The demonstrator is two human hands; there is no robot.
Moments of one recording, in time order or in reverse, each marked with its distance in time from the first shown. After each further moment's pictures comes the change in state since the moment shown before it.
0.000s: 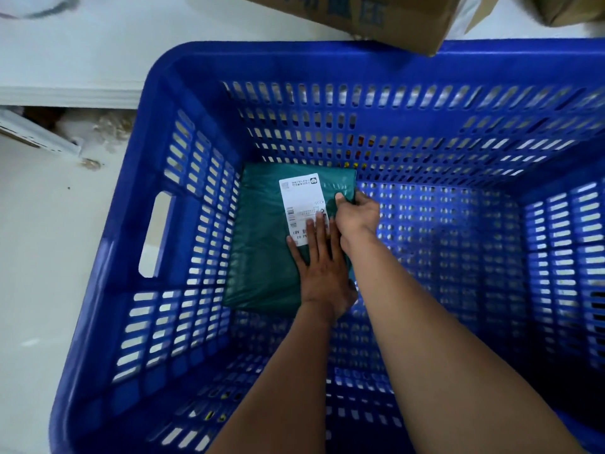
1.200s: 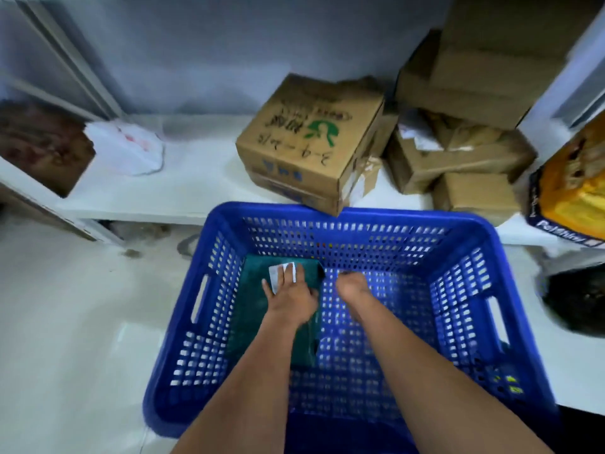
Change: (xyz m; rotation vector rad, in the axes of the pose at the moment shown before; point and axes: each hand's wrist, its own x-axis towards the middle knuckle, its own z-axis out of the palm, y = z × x) left_hand -0.068 0.007 -0.203 -0.269 -0.094 -0.068; right_hand -0.142 -0.147 -0.125 -0.516 -0.154 0.014
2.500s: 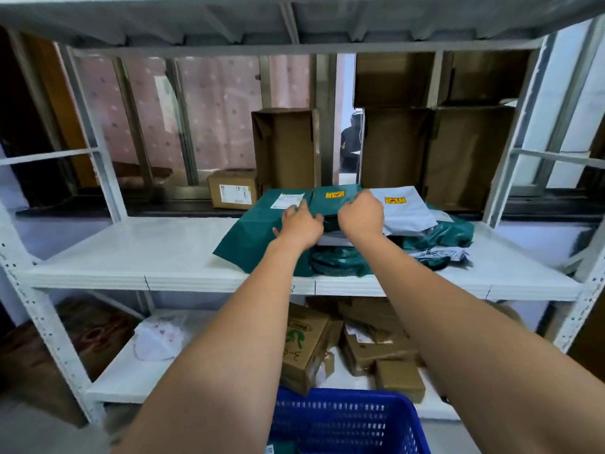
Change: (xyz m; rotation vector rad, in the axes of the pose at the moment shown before) left_hand -0.251 0.204 -0.471 -0.344 0.689 0.372; right_hand -0.366 -0.369 -0.287 -0.031 0.745 -0.911
